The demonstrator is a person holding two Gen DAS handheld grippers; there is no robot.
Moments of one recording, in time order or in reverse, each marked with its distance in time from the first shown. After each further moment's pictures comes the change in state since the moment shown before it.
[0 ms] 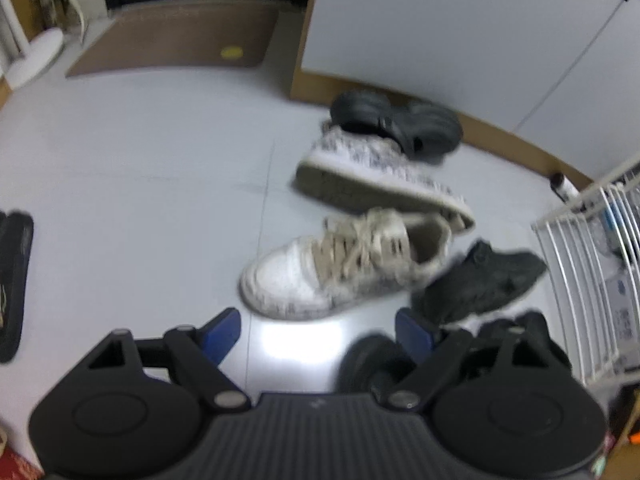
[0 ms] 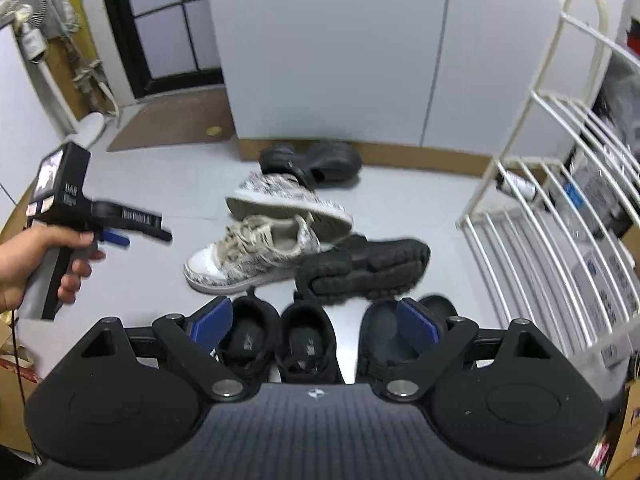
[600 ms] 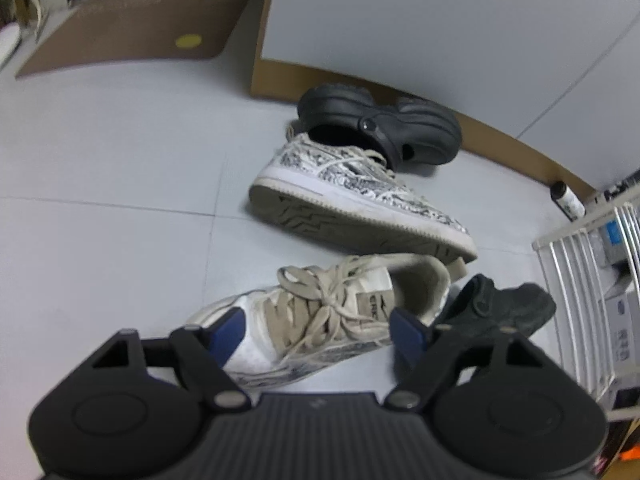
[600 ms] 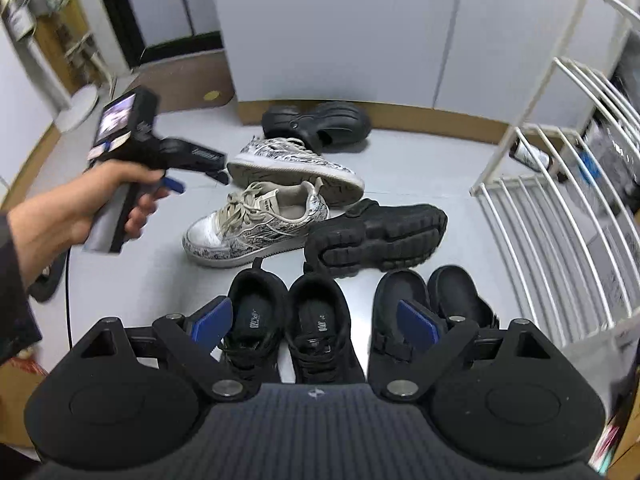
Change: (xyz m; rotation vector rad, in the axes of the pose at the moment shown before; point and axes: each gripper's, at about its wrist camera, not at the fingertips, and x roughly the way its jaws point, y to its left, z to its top) left arm 0.103 -0.014 0.050 -0.045 0.077 -0.107; right arm 0.043 0.030 0.008 -0.031 0.077 -0.028
